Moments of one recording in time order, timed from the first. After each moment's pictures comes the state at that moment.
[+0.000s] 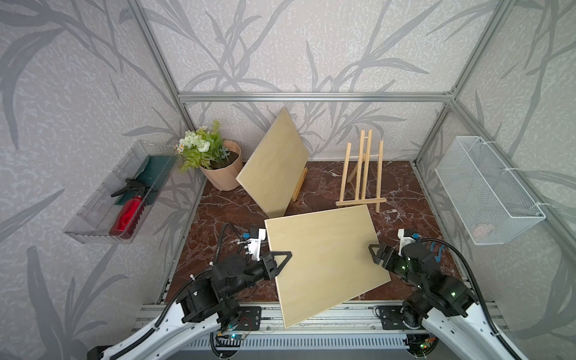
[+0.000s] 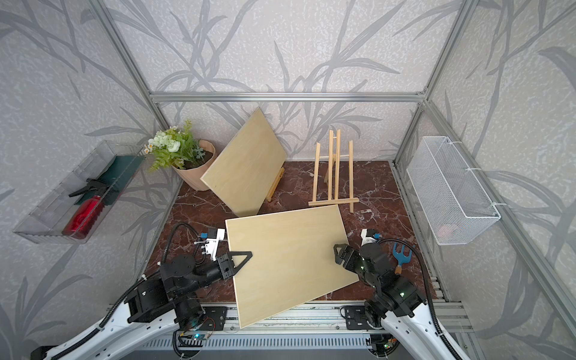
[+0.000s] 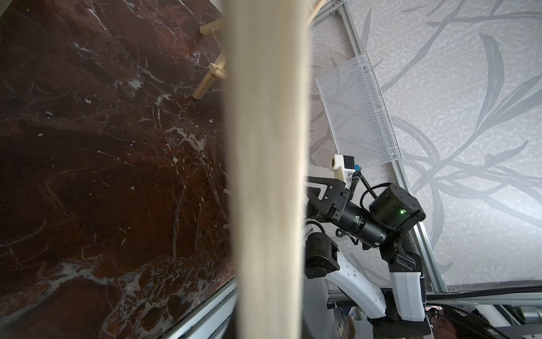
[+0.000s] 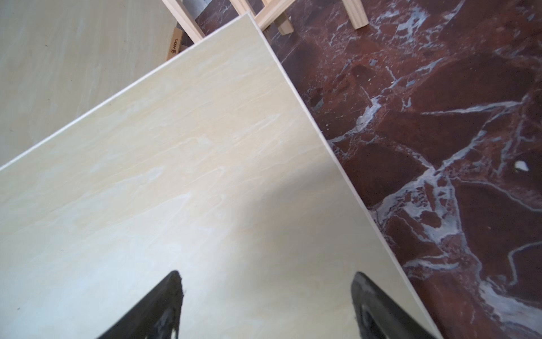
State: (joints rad) left arm -0.95 0.32 0.49 -0.42 0.05 -1.07; right arm 0.56 0.38 0.44 -0.73 0.07 0.89
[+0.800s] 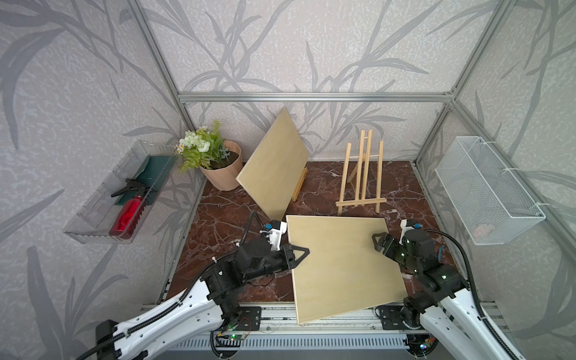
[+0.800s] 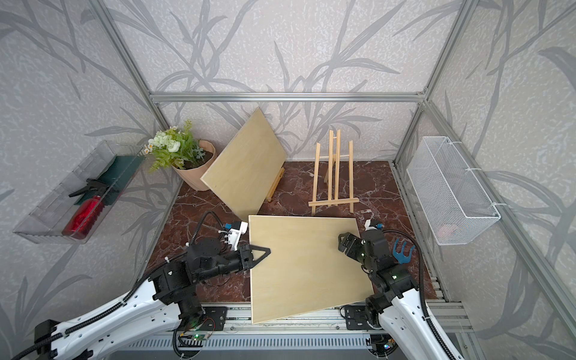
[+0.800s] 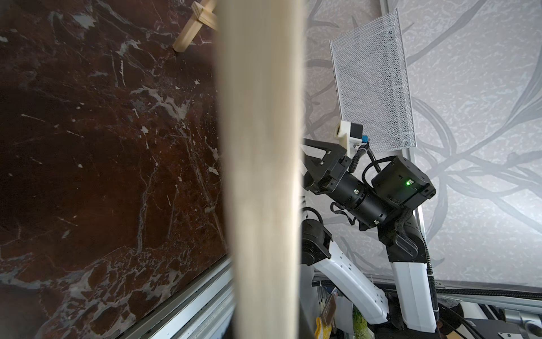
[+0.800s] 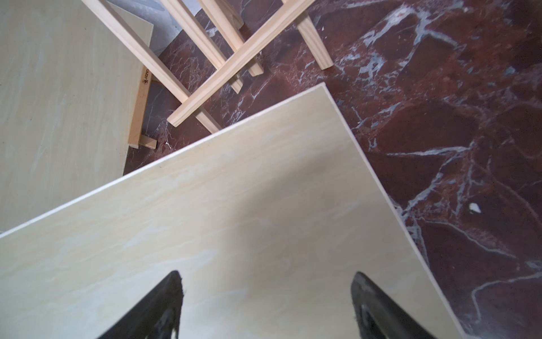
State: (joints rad) left arm -0.95 0.69 0.57 -0.25 0.16 -1.16; right arm 0.32 0.56 0.50 -0.62 -0.01 0.77
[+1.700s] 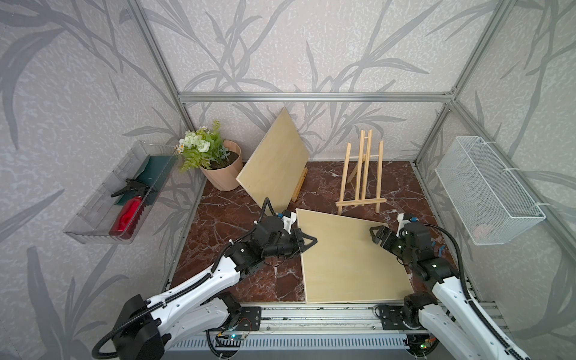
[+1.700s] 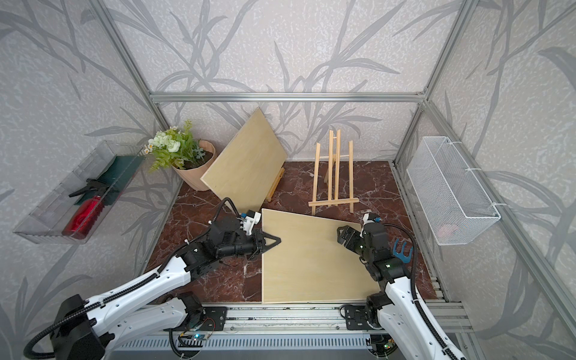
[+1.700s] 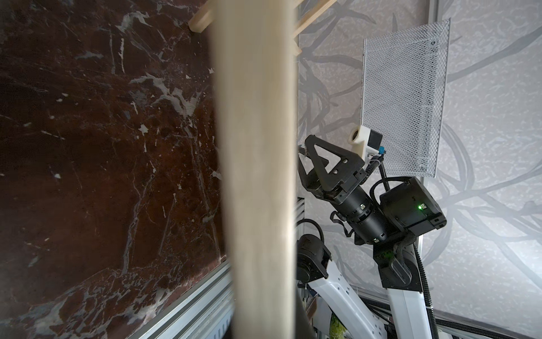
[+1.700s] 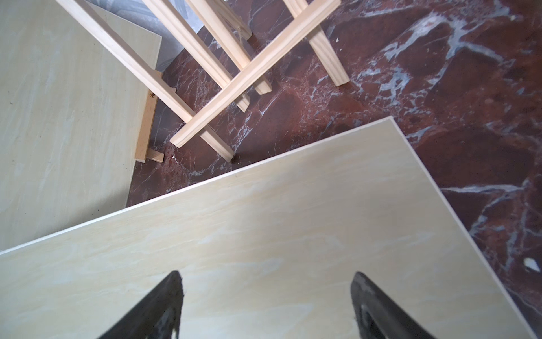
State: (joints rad) left arm -0.75 1.02 0.65 -0.12 0.40 -1.19; right arm 0.21 0.70 0.44 -0.39 -0.13 0.72
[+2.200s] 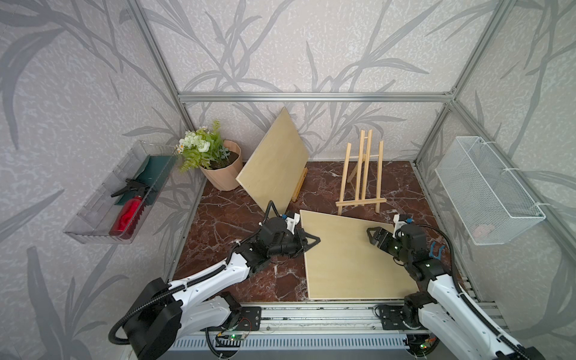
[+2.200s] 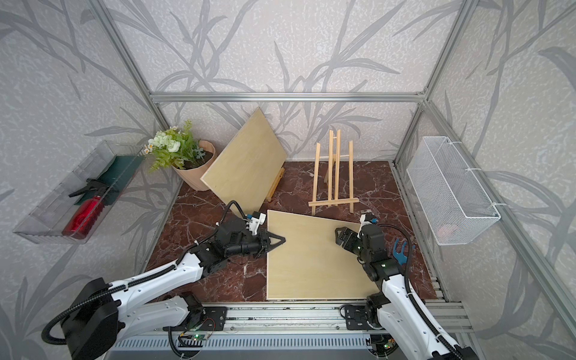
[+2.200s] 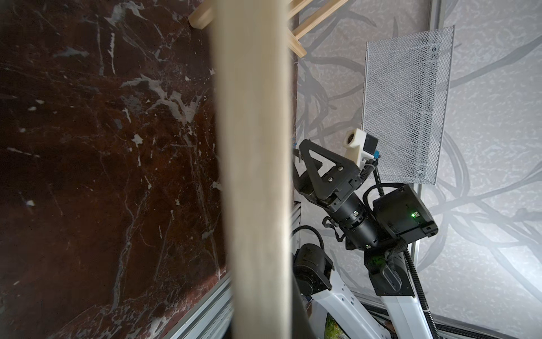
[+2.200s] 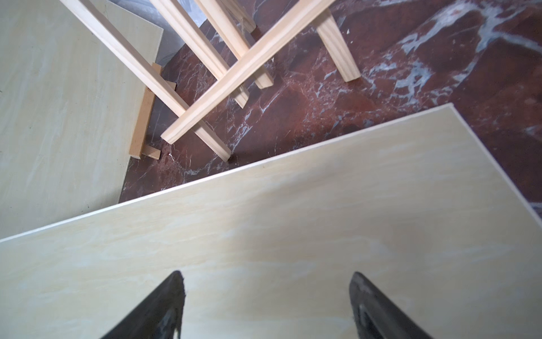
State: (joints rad) left arm -0.73 1.12 0.55 0.13 0.42 -1.23; right arm 0.21 0.74 0.34 -0.22 -0.16 0.70
